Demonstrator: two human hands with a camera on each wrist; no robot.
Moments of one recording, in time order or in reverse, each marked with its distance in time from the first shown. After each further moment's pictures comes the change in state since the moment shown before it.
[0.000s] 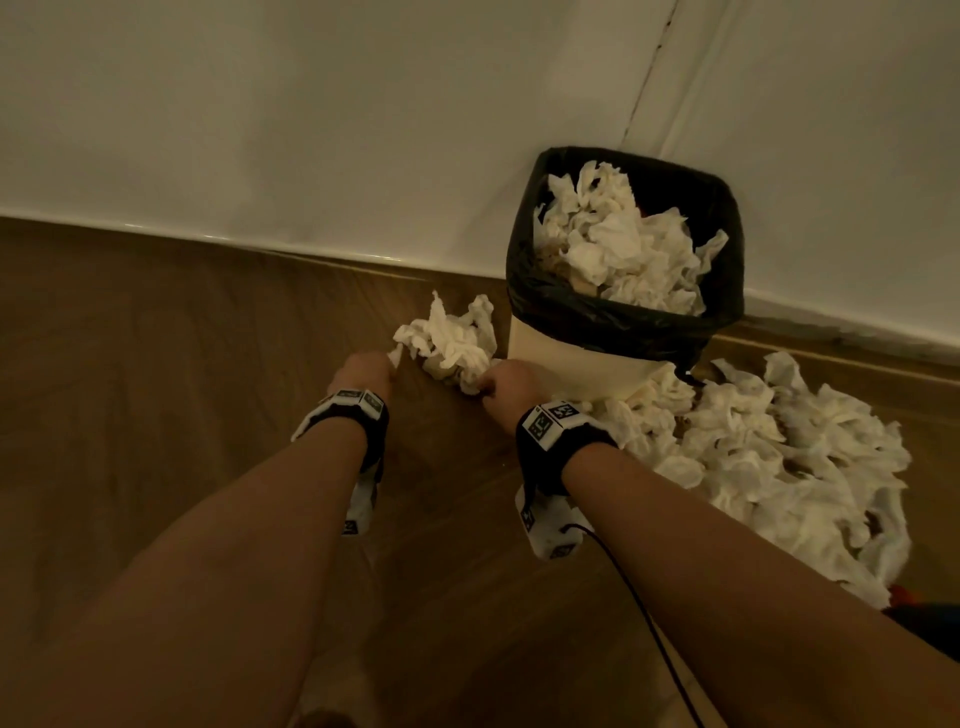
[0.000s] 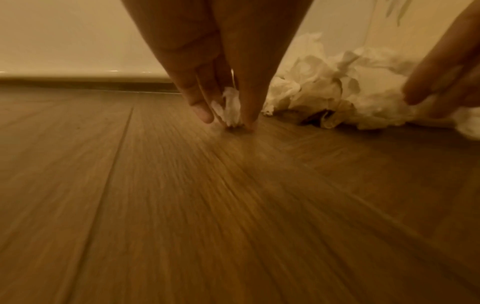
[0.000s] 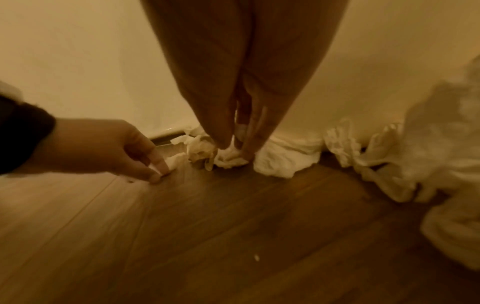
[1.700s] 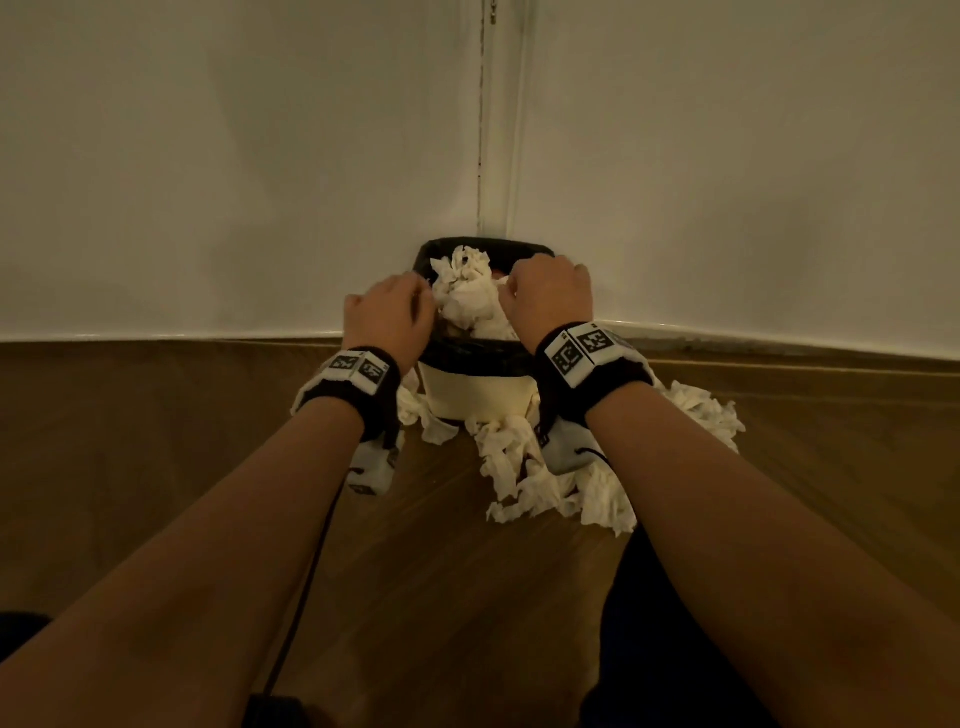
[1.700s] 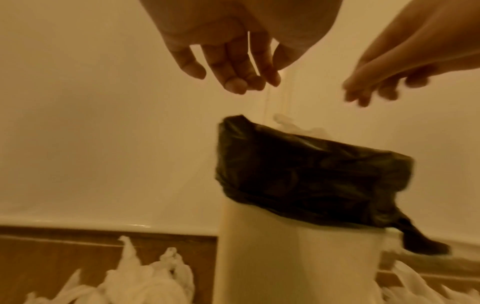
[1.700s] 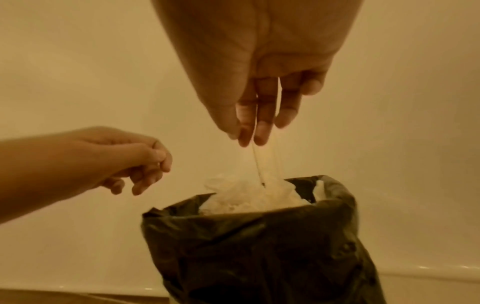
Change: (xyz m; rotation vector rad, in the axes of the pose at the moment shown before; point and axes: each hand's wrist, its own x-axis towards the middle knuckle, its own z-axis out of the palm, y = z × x) left_hand -0.134 0.138 -0.104 -0.215 0.686 0.634; right_hand -0.134 0.036 -0.176 -0.231 0.804 0.040
